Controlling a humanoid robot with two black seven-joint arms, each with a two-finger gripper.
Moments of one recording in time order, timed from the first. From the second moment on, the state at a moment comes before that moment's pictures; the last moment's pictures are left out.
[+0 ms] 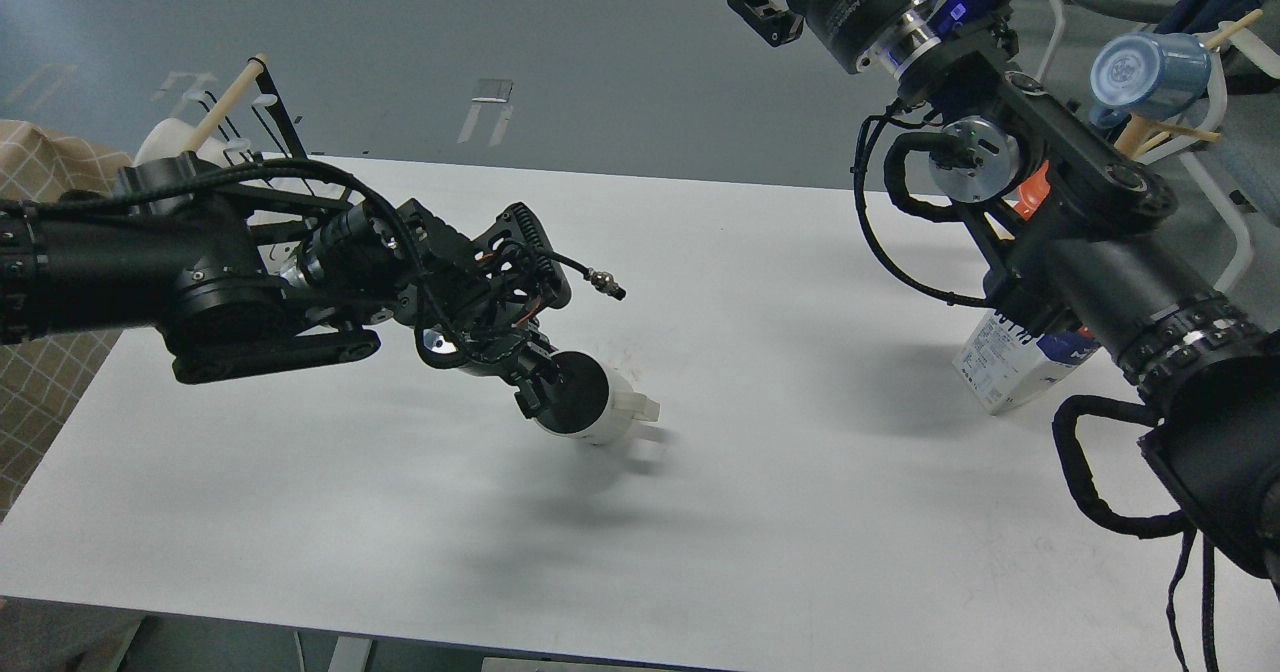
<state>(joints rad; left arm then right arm) -1.41 0.47 0.33 -1.32 1.73 -0.49 -0.20 1.16 0.00 0.85 0.54 -0.47 0.47 0.32</state>
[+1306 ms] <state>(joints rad) -1.71 0.63 0.12 -1.20 1.42 -0.49 -0.28 1.09 -0.02 0.76 0.56 -0.49 0.47 0.32</state>
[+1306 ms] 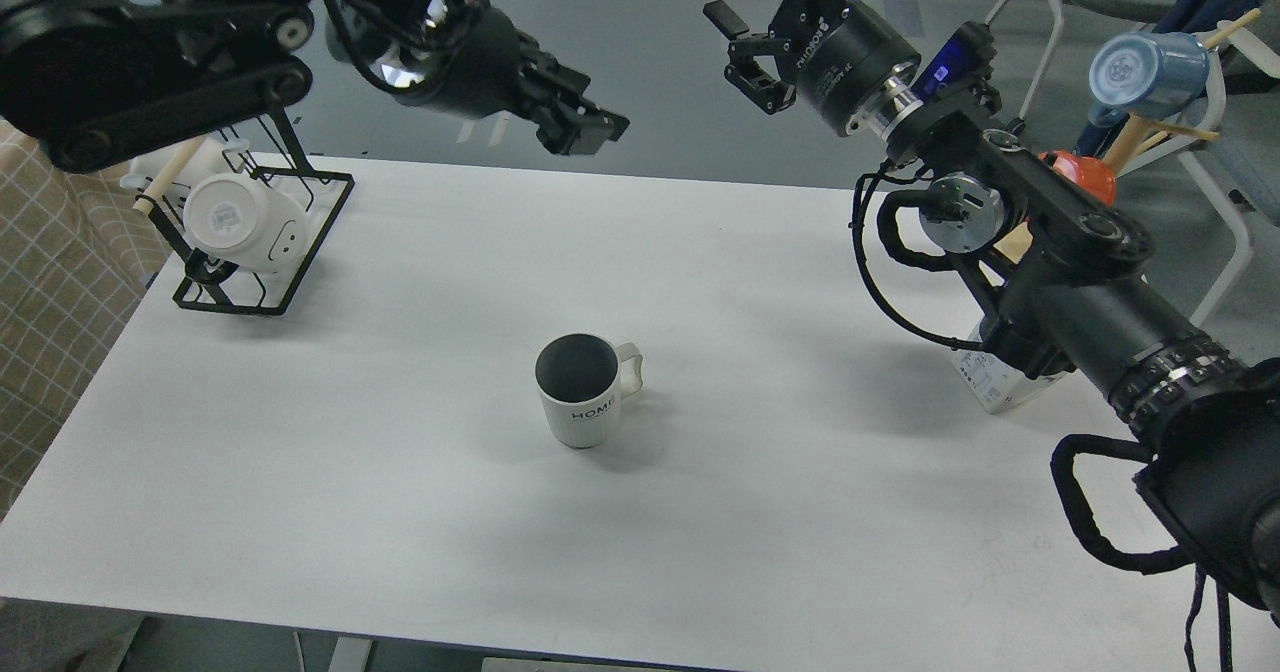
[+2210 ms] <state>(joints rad) -1.28 0.73 -0.21 -1.01 0.27 -0.26 -0.28 1.49 -0.73 0.24 1.04 -0.76 0.48 0.30</state>
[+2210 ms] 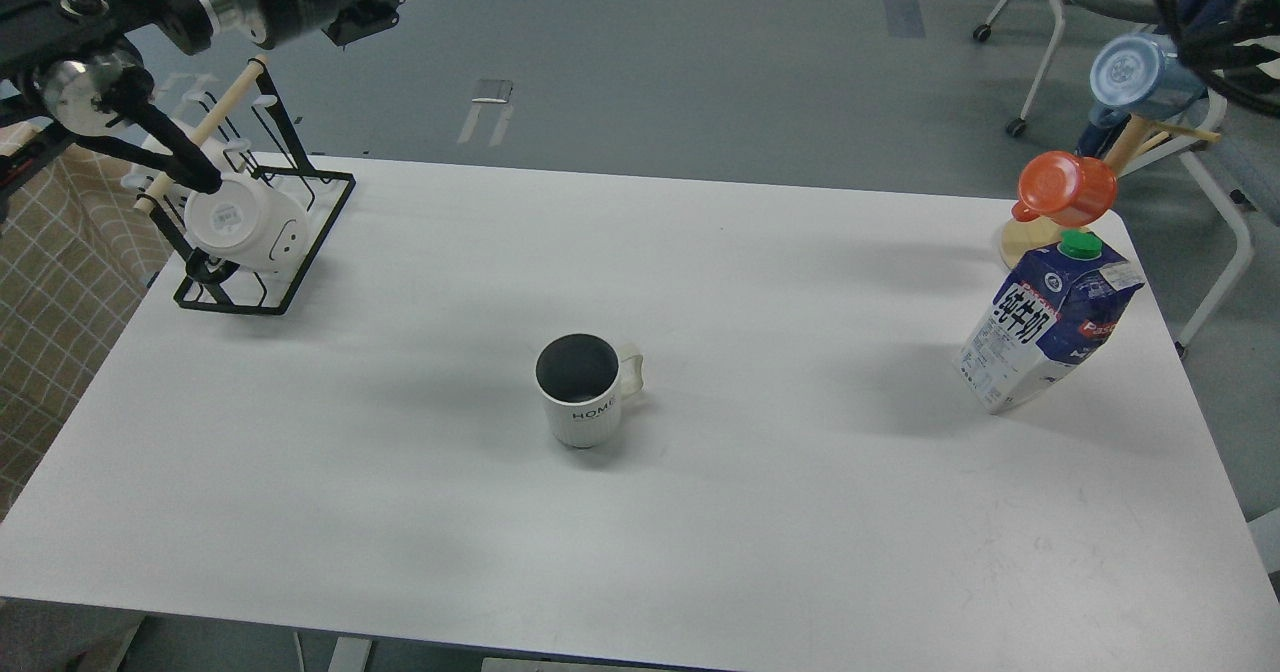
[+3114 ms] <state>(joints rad) -1.11 0.63 -0.48 -1.02 0.27 -0.26 -0.28 1.42 -1.56 -0.33 1.71 -1.61 -0.24 0.33</state>
